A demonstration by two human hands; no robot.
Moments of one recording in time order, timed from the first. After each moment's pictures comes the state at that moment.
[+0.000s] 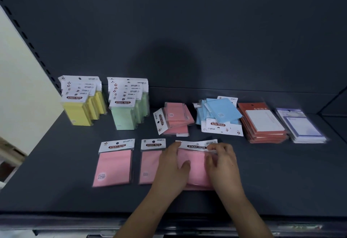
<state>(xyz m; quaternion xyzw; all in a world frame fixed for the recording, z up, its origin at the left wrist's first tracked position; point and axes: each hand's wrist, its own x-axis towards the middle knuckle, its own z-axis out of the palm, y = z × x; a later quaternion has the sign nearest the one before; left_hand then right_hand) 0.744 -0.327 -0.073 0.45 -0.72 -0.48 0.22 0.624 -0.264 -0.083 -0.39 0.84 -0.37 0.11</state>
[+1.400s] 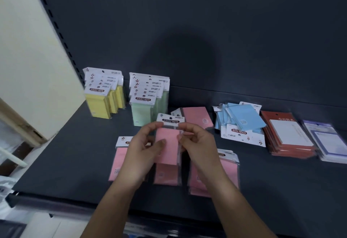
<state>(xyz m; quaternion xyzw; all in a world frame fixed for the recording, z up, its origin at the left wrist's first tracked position) 0.808 -0.384 -0.044 0.43 -0.57 -0.59 0.38 0.676 -0.341 -0.043 -0.36 0.62 -0.57 0.39</state>
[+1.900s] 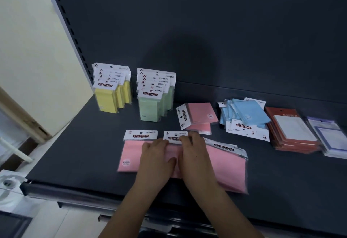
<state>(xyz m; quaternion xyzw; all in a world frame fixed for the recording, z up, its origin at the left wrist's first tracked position) 0.812 -0.363 -0.074 0.52 -0.79 -0.26 0.20 0.710 -0.326 -0.085 -0.59 0.77 -0.24 0.04</state>
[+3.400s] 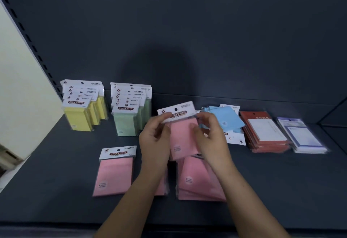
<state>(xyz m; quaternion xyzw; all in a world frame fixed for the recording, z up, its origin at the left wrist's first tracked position) 0.740 -0.381 -0.032 0.39 -0.52 -0.55 0.52 0.631 -0.330 -0.026 -0.43 0.68 -0.57 0.19</state>
